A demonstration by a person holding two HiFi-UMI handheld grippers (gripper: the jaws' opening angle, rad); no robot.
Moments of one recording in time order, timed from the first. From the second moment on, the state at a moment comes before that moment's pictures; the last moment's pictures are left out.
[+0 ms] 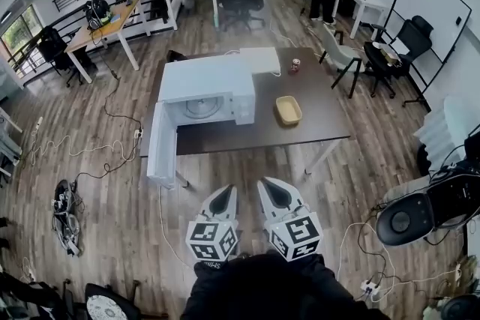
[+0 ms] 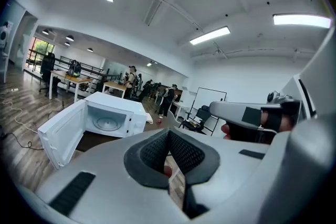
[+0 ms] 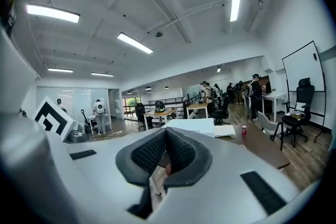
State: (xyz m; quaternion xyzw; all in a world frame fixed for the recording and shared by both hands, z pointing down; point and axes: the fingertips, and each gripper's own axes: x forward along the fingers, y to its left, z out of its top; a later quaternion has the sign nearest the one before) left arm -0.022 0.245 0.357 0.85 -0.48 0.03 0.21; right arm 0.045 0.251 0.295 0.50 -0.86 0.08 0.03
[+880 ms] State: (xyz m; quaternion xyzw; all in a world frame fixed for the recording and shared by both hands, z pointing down) left arm -0.095 0.258 0.412 0.83 -0.50 0.04 0.26; right arm 0.003 0.249 0.354 0.51 -0.85 0.10 0.10
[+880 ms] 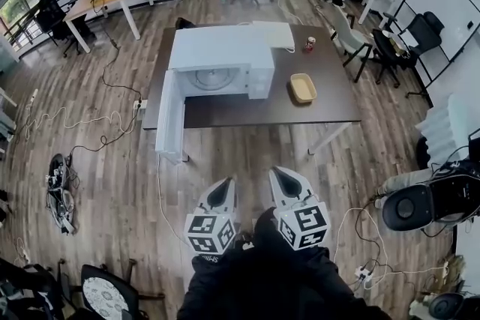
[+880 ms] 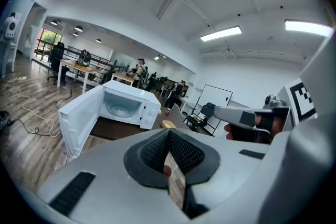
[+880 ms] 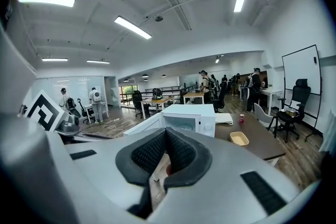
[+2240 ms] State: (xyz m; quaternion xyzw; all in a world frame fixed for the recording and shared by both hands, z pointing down) left arm 0.093 -0.078 0.447 0.84 -0.46 0.11 0.26; right arm 0.156 -0.080 0.422 0.50 -0.84 0.18 0.12
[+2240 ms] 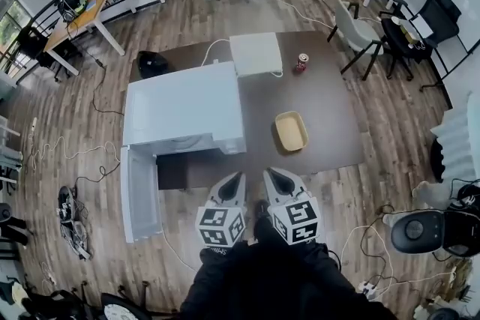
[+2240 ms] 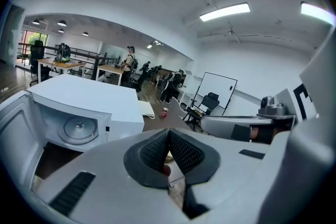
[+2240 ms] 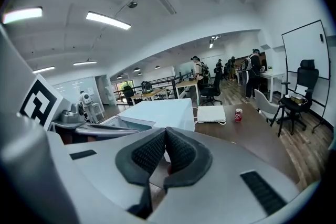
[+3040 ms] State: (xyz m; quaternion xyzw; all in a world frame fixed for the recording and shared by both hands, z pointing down) left arm 0.146 -0.133 0.549 0.83 -0.45 0.19 0.28; right arm 0.230 -0.131 0.552 0.53 -0.79 0.24 0.19
